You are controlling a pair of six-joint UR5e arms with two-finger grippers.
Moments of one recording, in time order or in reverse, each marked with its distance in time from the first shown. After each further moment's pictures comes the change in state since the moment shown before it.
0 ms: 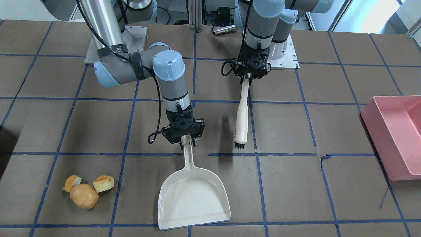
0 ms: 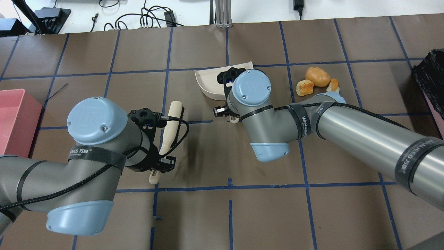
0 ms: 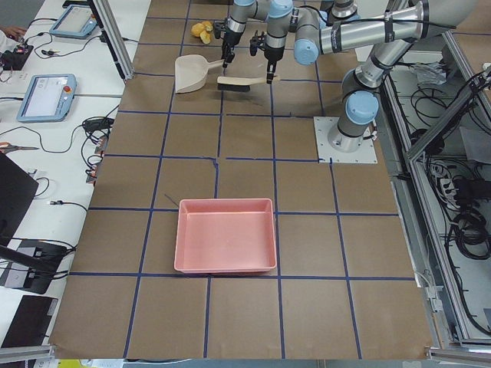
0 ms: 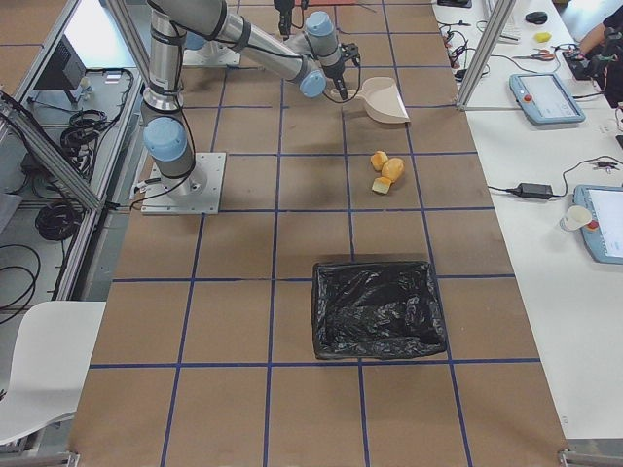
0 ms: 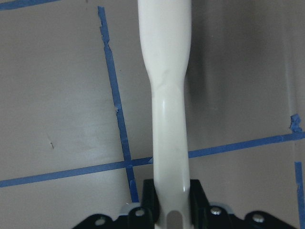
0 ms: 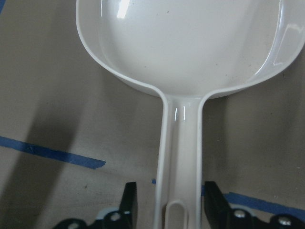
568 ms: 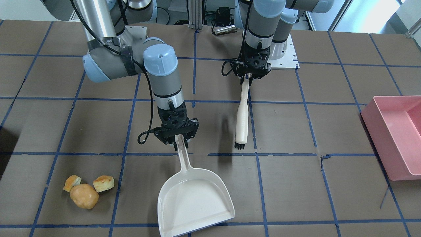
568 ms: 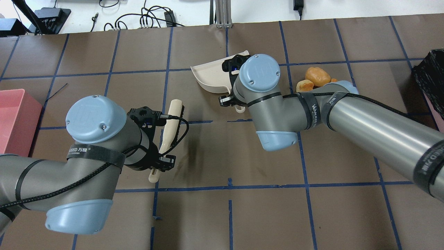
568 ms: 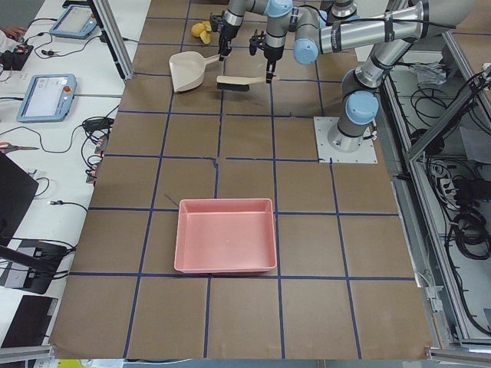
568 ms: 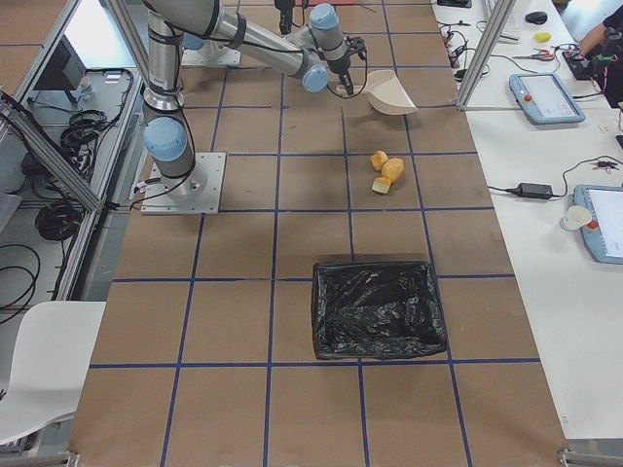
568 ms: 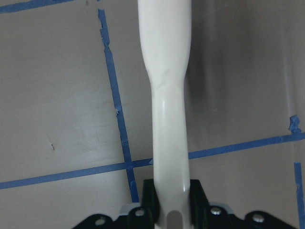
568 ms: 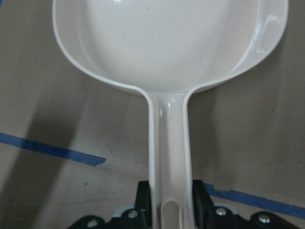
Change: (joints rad) left arm 0.001 -0.001 0.010 0.000 -0.001 0.002; right arm -0.071 -0.077 -0.075 0.162 0.005 -0.083
